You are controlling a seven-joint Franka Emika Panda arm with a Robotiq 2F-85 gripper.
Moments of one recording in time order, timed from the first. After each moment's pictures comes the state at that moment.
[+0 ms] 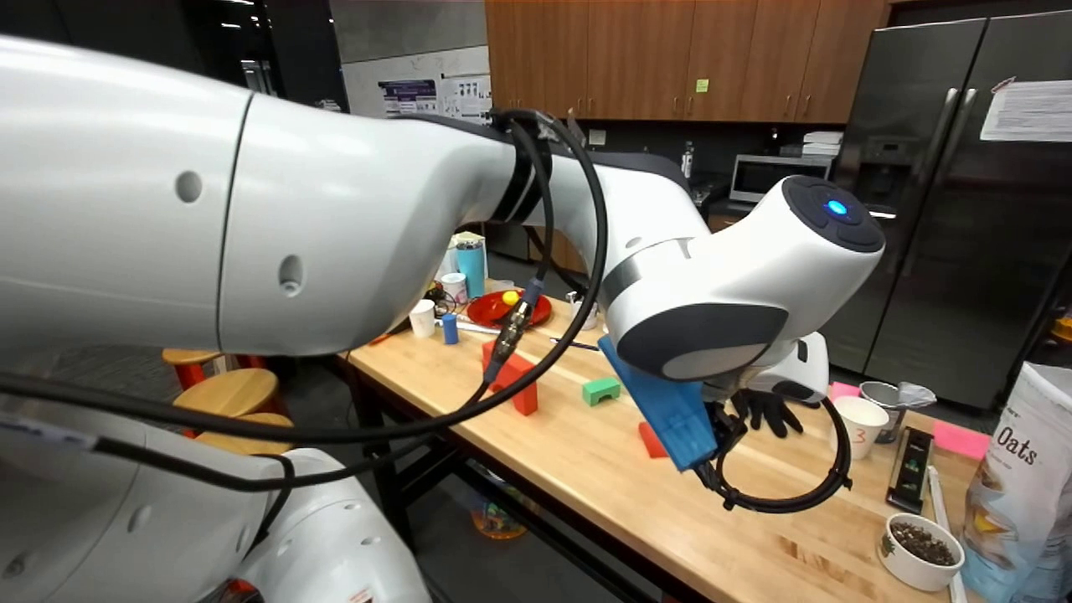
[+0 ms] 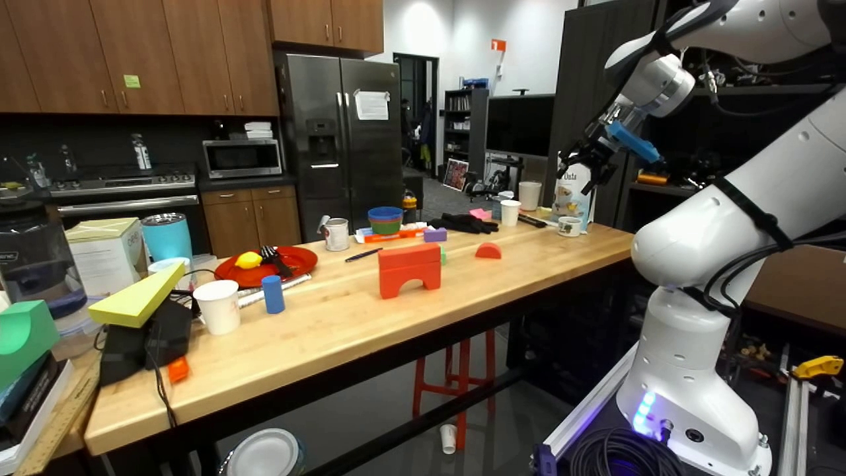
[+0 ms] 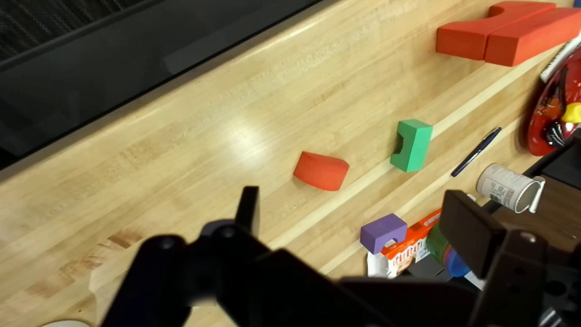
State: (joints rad) arm -0.30 -0.64 -0.51 -2.51 0.25 2.01 -0.23
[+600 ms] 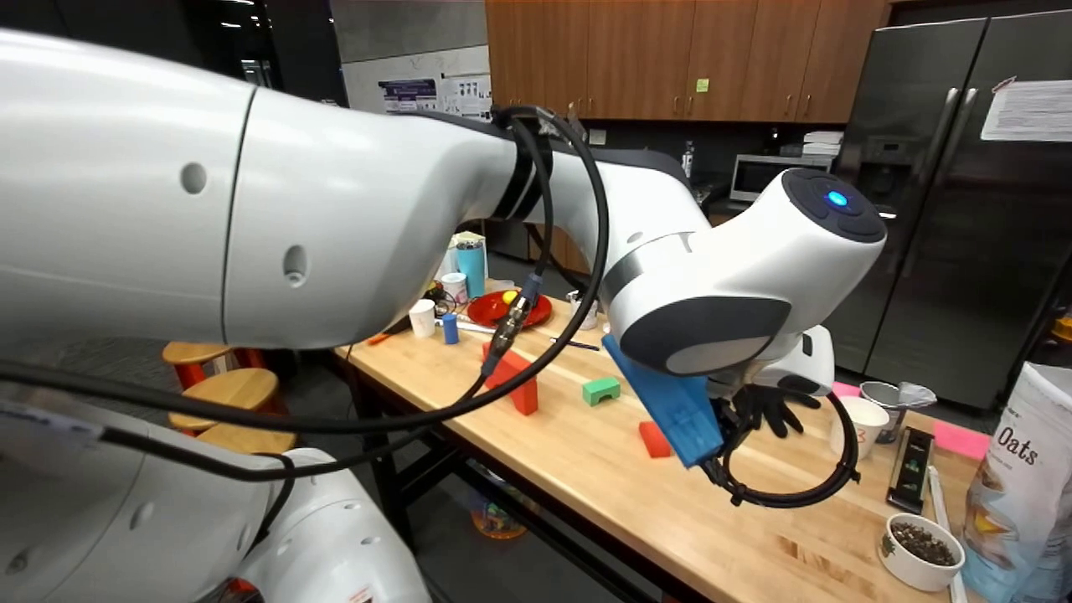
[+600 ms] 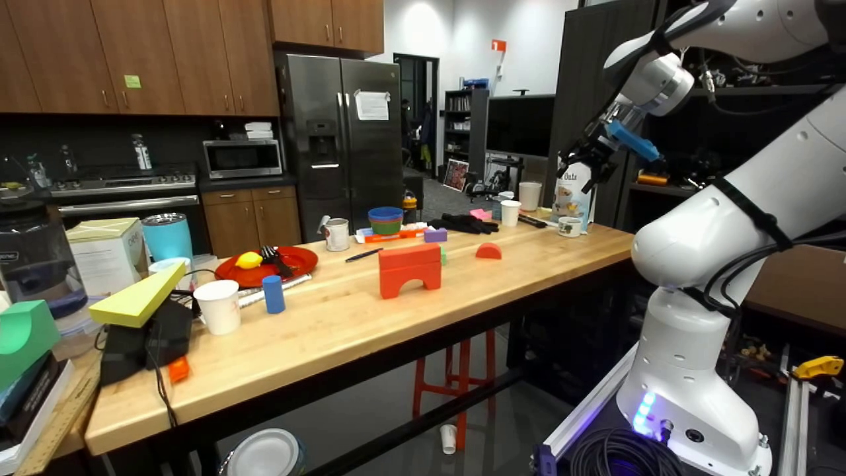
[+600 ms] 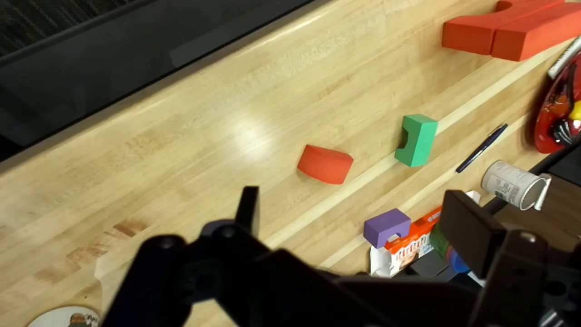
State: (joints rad) arm -0.30 -0.63 -0.51 -2.49 0.24 2.02 -0.23
